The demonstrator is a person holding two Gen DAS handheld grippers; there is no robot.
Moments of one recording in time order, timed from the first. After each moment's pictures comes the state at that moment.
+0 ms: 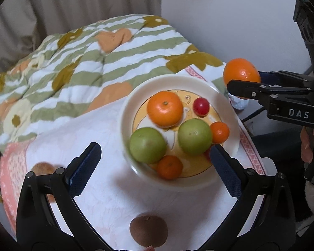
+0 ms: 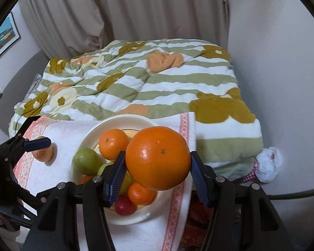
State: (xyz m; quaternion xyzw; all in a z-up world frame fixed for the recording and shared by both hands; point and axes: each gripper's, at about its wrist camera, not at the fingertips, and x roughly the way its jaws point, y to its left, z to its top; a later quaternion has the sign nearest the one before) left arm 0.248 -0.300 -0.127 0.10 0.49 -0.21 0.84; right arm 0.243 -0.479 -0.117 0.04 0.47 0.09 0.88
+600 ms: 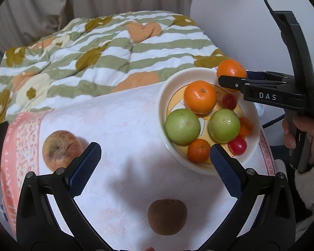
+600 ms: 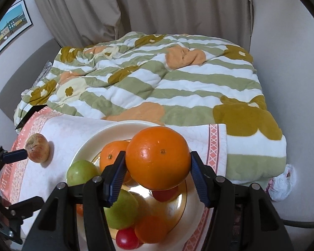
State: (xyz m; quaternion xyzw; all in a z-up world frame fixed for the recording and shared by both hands) left arm 0.235 -0.255 -0.131 0.06 0.50 -0.14 0.85; right arm 0.293 -0.450 -0.158 0.02 0.48 0.14 0.87
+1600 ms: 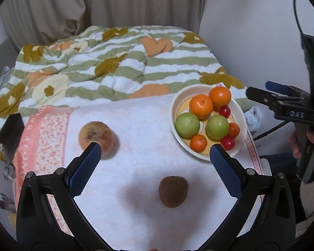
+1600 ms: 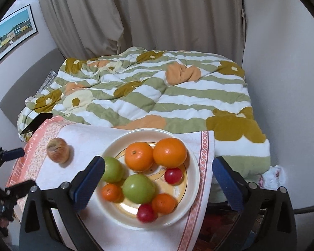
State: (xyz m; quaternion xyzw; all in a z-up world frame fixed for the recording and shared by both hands) left arm 0.185 -0.214 -0.064 0.03 0.46 -0.11 0.88; right arm 0.231 -0.448 -0.081 0.01 0.44 0.13 0.89
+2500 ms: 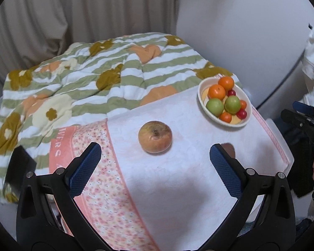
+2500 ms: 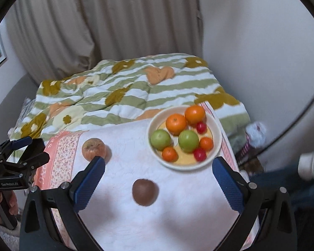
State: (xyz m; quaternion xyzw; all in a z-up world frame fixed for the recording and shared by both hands) left arm 0.194 -0.058 -0.044 0.09 0.44 -0.23 0.86; right arm 0.108 -0.303 -0.030 0.09 0.43 -0.06 0.90
